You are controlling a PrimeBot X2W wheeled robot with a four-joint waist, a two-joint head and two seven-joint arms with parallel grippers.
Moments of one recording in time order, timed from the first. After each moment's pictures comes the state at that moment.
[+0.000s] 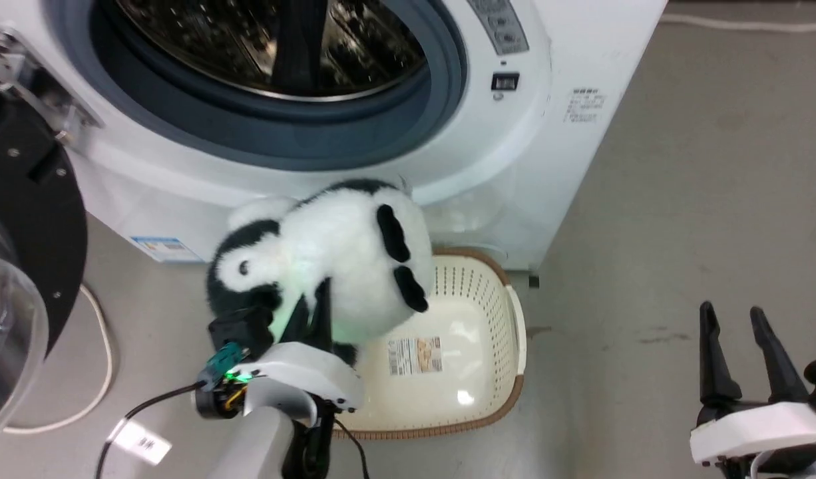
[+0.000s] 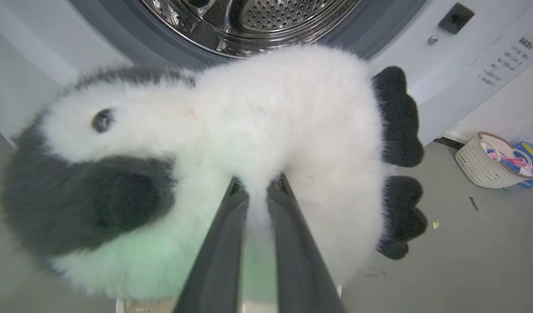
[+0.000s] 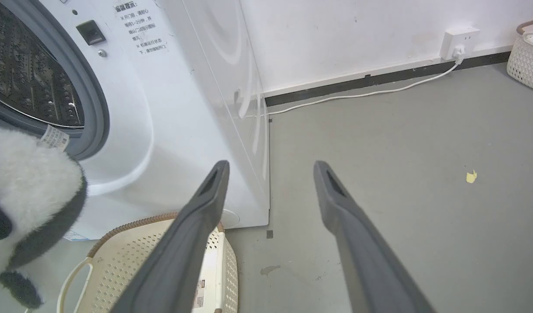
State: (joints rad) left arm -0.34 0.08 -0.36 0.43 -0.58 0.11 -0.26; right arm -0.05 -0.05 -0.16 0.10 0.24 0.13 -0.17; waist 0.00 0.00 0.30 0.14
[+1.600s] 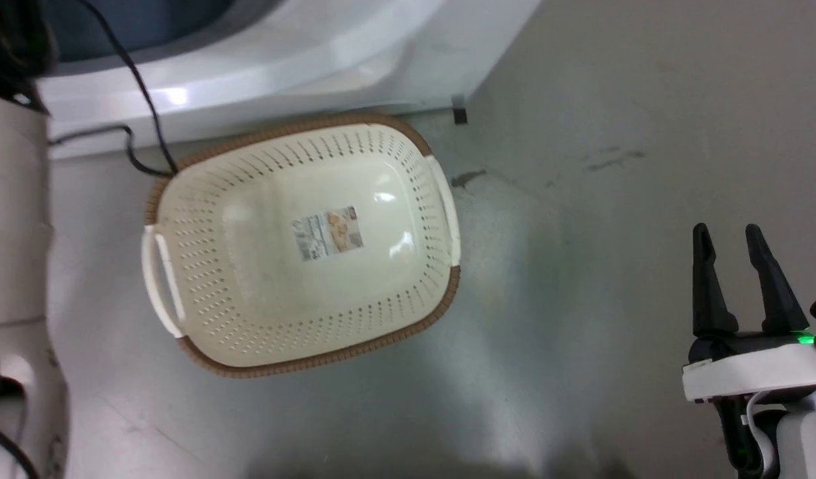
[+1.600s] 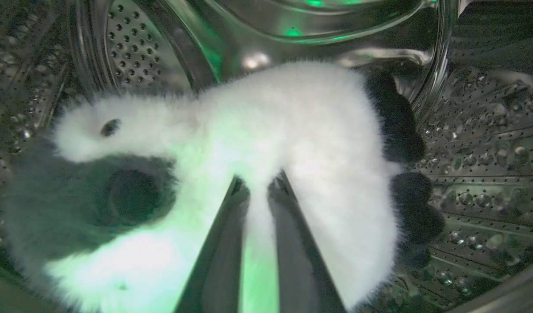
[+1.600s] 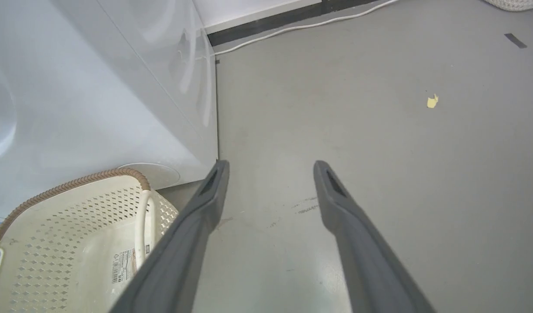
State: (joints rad) left arm -1.18 0.35 -0.10 0.52 -0.41 0.13 -0.18; right arm -0.18 -0.05 -0.12 0.05 0.26 0.13 -0.19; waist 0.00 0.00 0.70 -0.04
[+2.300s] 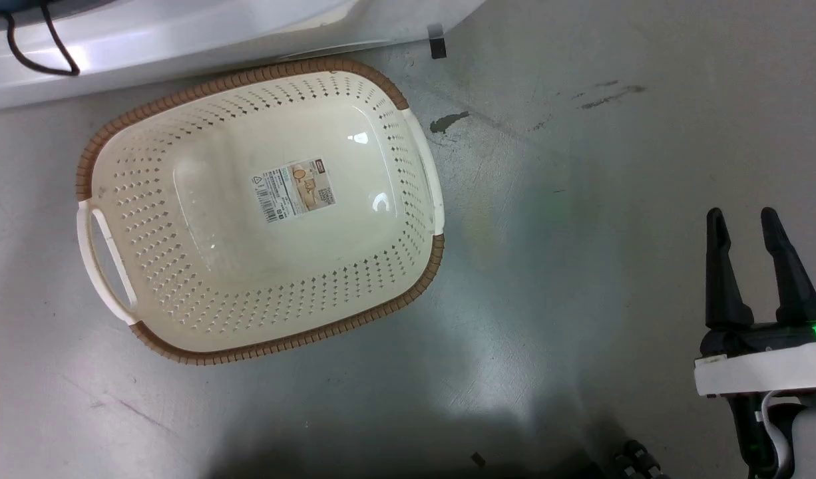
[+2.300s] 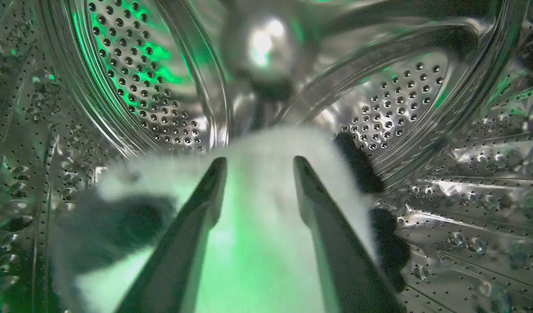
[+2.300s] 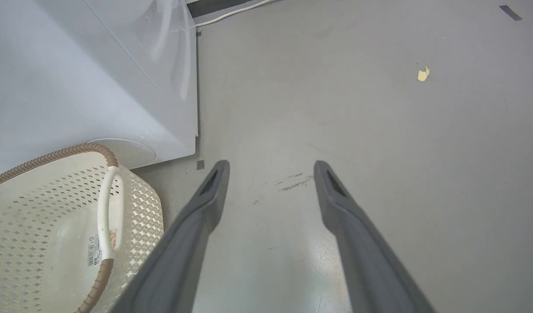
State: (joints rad) left arm -1.40 0.44 -0.10 0.54 -0.38 0.15 -0.10; right arm -0.18 -0.05 -0.13 -0.01 0.27 0.13 -0.19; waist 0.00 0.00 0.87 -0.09
